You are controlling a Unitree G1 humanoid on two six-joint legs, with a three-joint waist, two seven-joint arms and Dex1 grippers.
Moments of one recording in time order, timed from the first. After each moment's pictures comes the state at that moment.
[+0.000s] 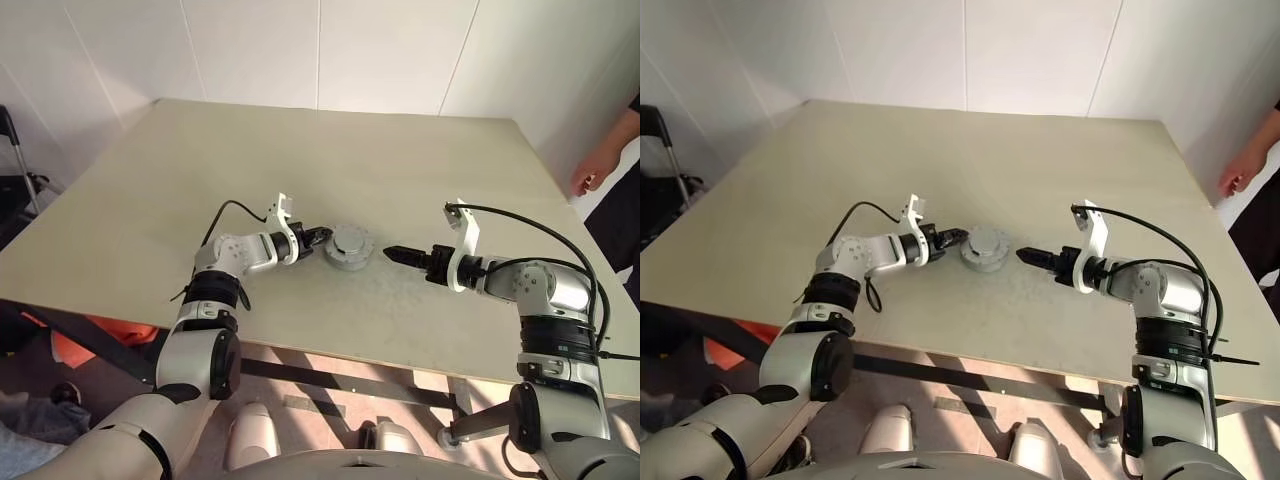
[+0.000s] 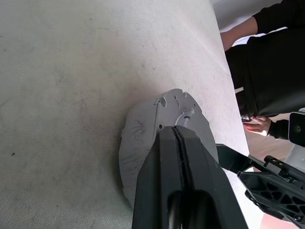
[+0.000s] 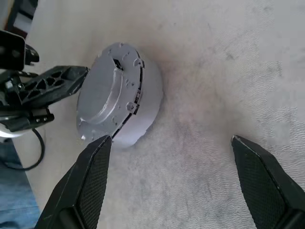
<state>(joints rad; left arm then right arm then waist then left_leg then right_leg) -0.82 0.03 0.29 0.69 -0.60 0.97 -0.41 -0.51 -0.38 -0.36 0.19 0.51 1.30 0.60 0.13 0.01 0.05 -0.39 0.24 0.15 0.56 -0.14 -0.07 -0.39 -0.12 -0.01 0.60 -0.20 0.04</state>
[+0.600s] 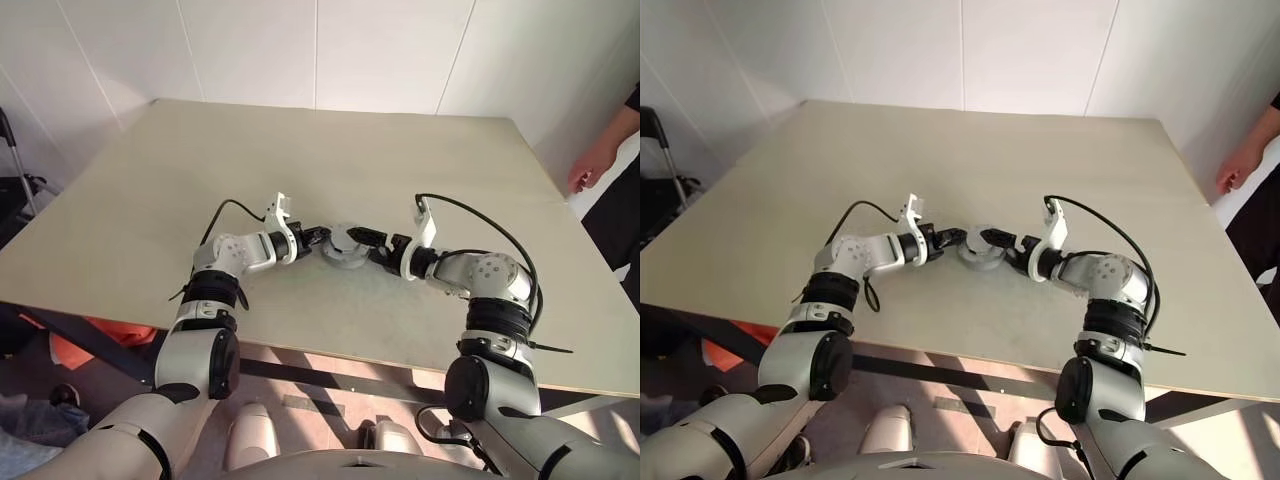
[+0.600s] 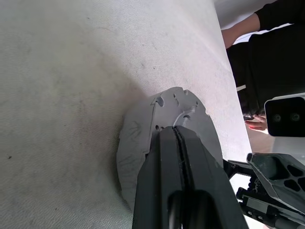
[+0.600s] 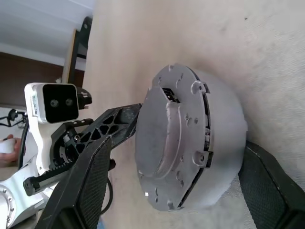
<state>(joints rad) -0.82 0.04 0.29 0.69 -0.59 0.96 -0.41 -0.65 -0.09 -0.53 0.34 0.57 1.32 0.38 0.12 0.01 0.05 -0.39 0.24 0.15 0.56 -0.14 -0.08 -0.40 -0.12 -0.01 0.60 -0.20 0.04</state>
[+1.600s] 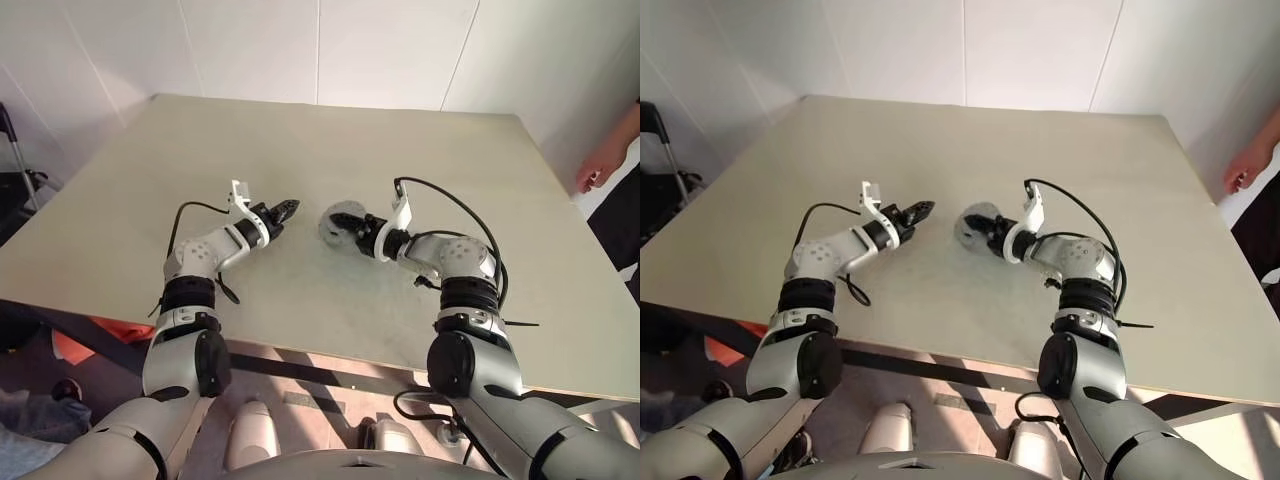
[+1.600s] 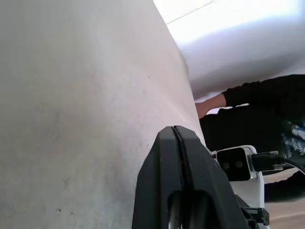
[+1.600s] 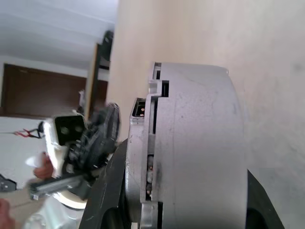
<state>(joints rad) -0.76 0.07 0.52 0.60 -0.74 0.91 -0.40 -0.86 -0.03 -0.62 0.55 0.67 1.17 0.25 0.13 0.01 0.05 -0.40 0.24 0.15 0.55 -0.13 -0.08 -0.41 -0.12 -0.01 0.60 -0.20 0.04</state>
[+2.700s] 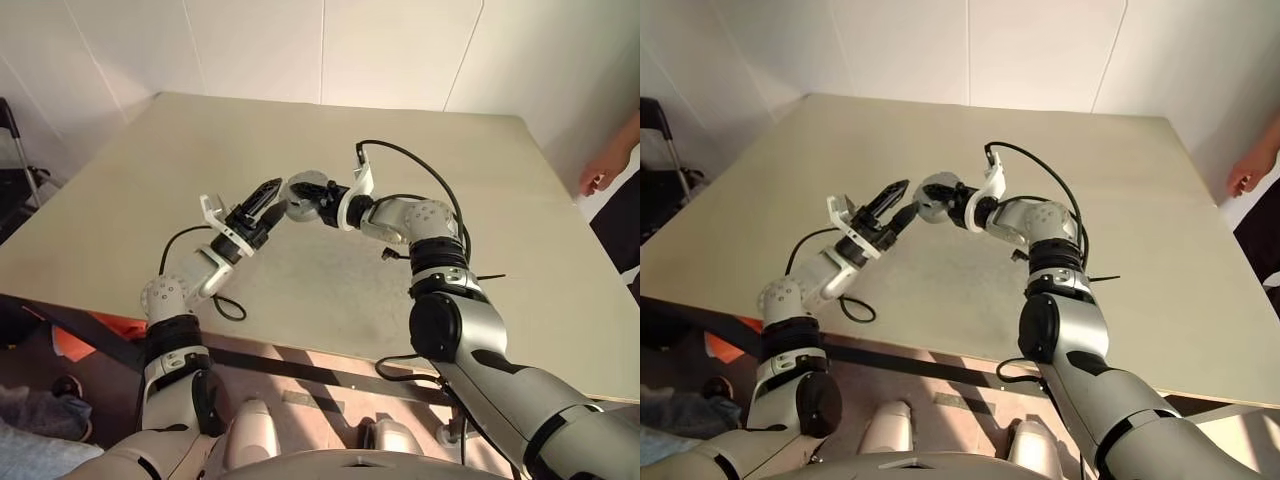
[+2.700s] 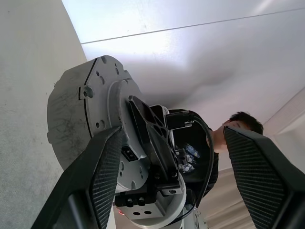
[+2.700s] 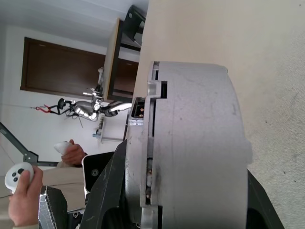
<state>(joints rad) -0.57 0.02 0.62 0.36 -1.24 1.09 -0.33 -1.04 0.01 -0.53 0.79 0.73 1.08 0.19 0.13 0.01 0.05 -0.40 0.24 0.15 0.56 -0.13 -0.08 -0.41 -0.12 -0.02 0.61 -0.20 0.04</state>
